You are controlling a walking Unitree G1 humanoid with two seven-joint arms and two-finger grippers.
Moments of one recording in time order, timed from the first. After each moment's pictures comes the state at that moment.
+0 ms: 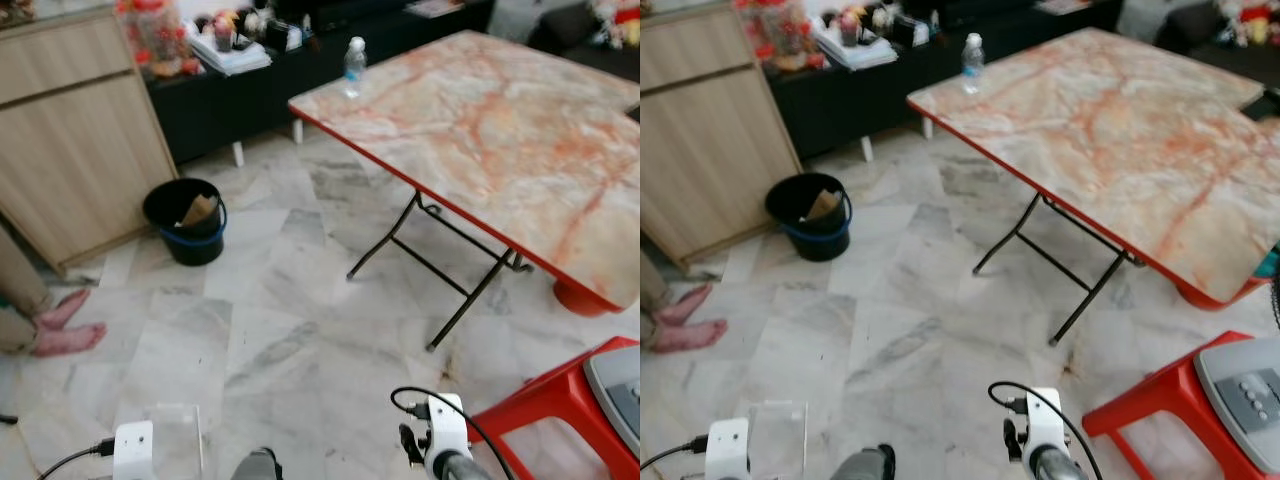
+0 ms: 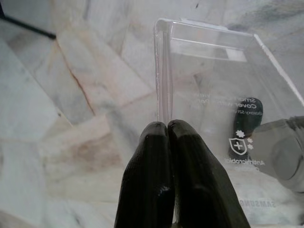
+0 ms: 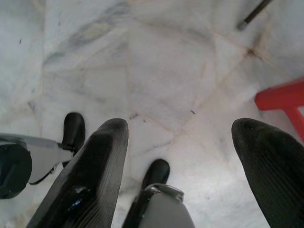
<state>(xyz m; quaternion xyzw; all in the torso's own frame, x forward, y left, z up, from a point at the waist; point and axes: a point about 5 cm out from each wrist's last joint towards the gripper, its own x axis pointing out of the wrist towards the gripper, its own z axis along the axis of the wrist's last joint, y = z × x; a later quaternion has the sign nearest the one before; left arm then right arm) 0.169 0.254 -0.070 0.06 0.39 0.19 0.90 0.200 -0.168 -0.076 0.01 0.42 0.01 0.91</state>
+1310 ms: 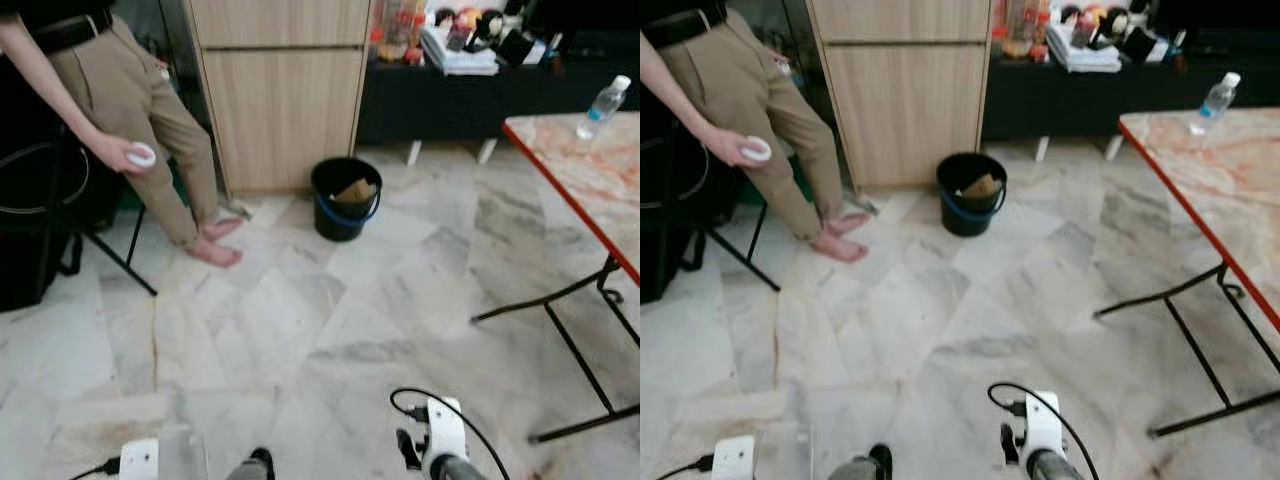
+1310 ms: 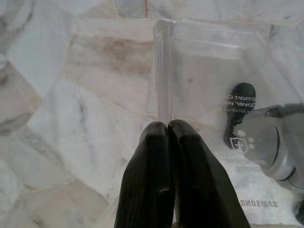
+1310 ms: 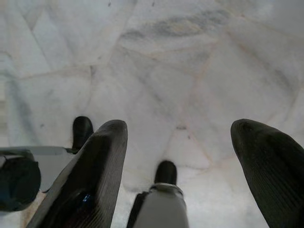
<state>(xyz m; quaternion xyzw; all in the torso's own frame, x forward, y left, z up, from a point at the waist) 0.159 0.244 -0.080 0.04 0.42 0.18 0.89 0.200 -0.165 -0.077 0.04 0.43 0.00 0.90</state>
